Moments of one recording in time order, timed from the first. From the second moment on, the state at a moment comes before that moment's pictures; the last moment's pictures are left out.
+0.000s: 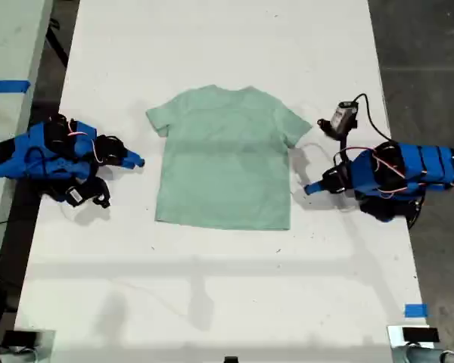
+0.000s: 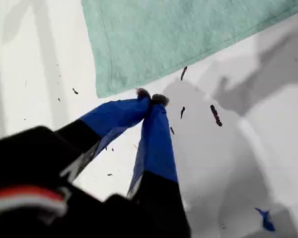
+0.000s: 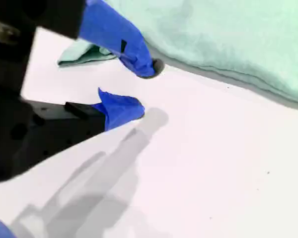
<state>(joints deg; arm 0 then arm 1) -5.4 191.0 173.1 77.4 4.6 2.5 192.2 172.1 73.0 -33.5</state>
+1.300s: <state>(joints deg) -5.5 162.9 154.5 68.8 3.2 4.7 170.1 155.6 68.7 8.4</state>
